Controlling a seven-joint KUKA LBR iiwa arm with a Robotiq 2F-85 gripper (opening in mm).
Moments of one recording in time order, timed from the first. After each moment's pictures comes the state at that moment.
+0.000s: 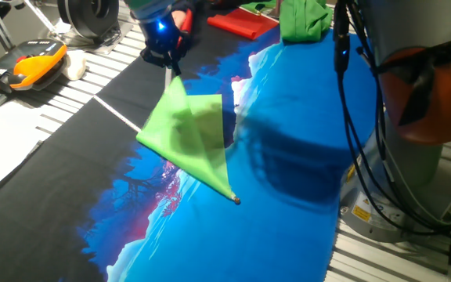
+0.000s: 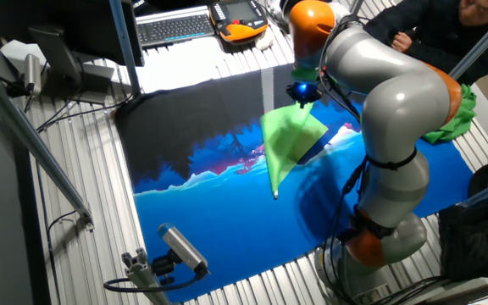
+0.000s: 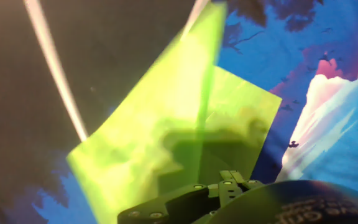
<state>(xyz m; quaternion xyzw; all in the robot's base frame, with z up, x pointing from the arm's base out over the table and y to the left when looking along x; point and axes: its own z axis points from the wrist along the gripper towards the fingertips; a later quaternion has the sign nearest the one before) 0.545 -0.024 0.202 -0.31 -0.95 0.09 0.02</state>
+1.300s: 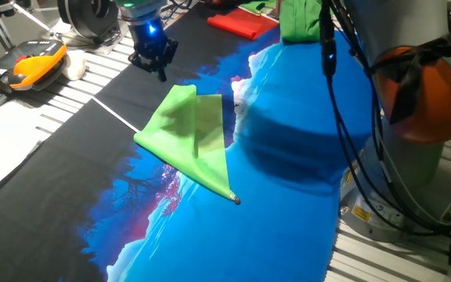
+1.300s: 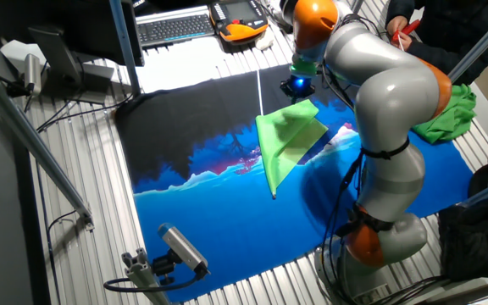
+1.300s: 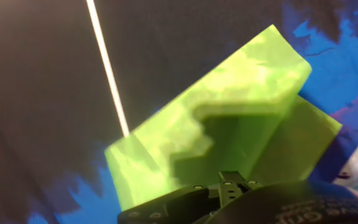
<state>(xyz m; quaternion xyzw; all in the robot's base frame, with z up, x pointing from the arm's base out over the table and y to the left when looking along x) 0.582 -0.018 0.180 -0.23 -0.97 0.01 0.06</state>
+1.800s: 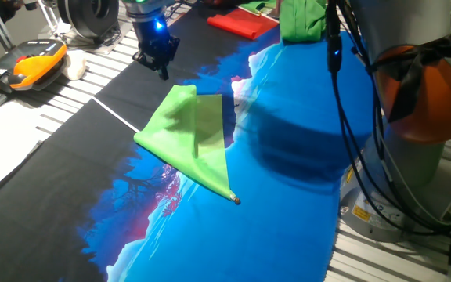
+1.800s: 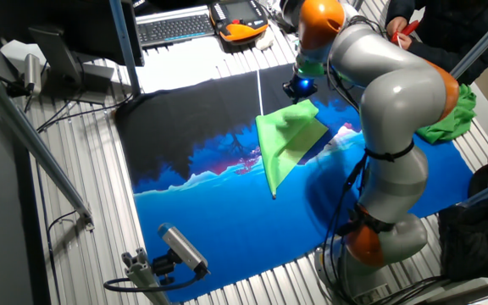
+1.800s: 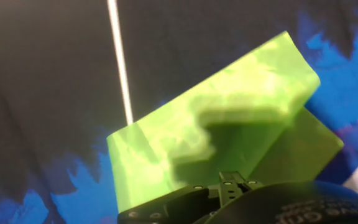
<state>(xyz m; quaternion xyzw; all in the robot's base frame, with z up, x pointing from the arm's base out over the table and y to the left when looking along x) 0.582 -0.018 0.180 -0.15 -0.99 -0.02 0.03</state>
